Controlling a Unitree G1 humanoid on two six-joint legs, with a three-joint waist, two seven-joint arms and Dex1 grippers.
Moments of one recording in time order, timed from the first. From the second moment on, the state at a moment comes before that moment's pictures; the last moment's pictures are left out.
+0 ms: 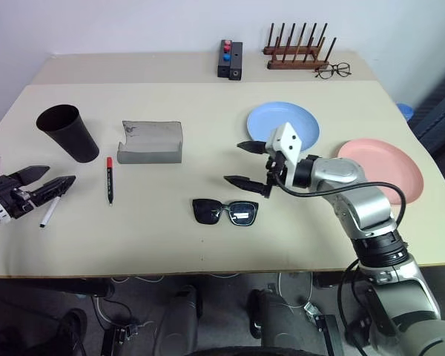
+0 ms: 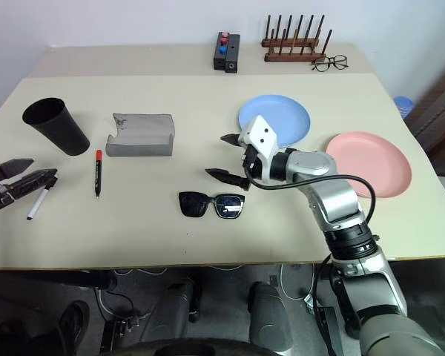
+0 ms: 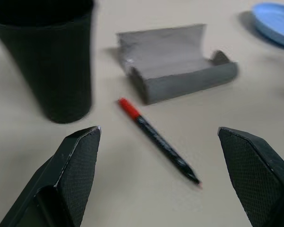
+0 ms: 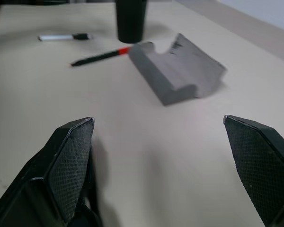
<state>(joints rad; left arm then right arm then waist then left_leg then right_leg) -0.13 0.97 0.56 0.25 -0.57 0.47 -0.97 -0.60 -0.48 0.18 -0.12 0.33 0.47 0.88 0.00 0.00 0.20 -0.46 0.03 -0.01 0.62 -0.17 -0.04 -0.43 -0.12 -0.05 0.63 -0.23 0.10</state>
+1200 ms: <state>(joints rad) -0.64 1.10 0.08 0.81 -0.17 0.64 -1.04 -0.55 -0.51 0.17 -0.23 0.36 0.56 0.86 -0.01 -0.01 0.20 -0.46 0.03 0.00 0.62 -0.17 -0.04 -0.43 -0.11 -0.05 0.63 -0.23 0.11</state>
